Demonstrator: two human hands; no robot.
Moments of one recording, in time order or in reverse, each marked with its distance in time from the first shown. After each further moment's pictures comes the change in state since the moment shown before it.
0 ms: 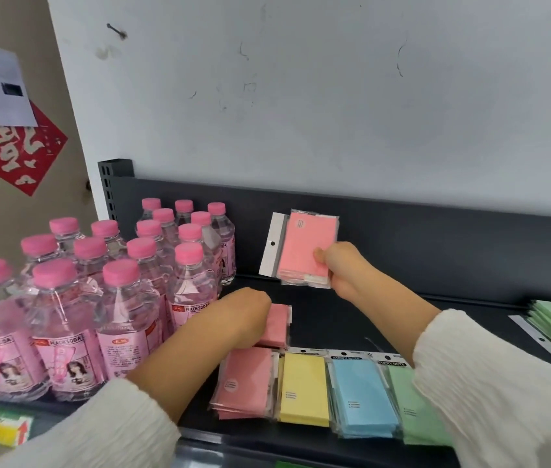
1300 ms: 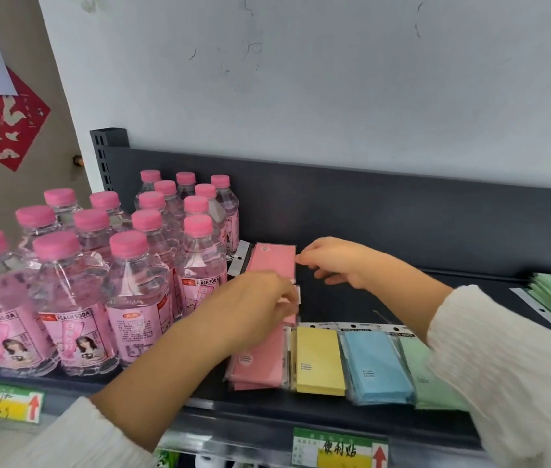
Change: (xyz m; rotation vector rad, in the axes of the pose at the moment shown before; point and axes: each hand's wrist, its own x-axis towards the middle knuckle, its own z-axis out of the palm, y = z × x) left_hand -0.042 -0.005 0.004 -0.300 0.239 0.180; right_hand -0.023 0.013 0.011 -0.725 -0.236 -0.029
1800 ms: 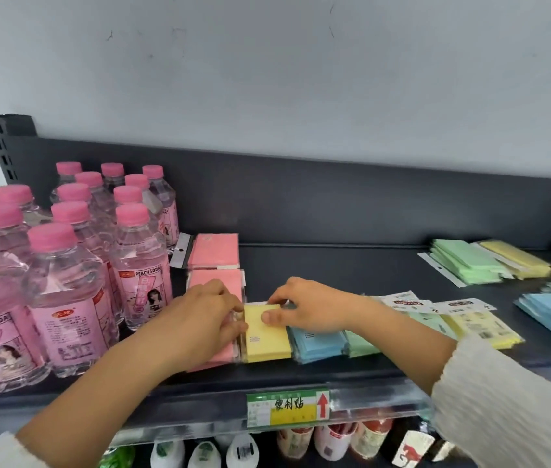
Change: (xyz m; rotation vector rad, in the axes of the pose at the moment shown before) left_hand -0.022 0.001 0.026 0.044 -0.140 0.072; right_hand -0.084 0.060 0.015 -0.600 -0.130 -0.161
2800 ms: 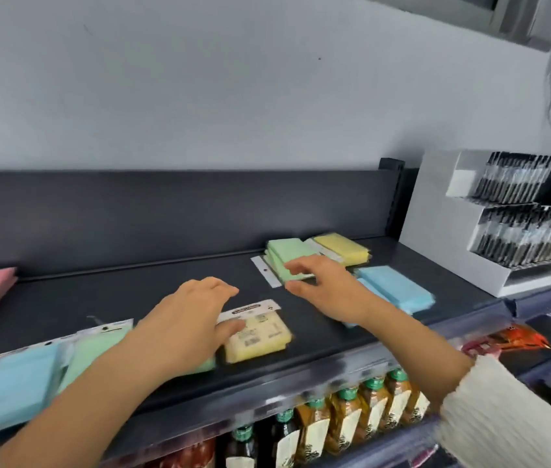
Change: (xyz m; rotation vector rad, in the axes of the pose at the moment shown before) left_hand 0.112 0.275 0.042 0.026 0.083 0.223; right_hand -0.178 0.273 -0.049 0.319 0.588 0.176
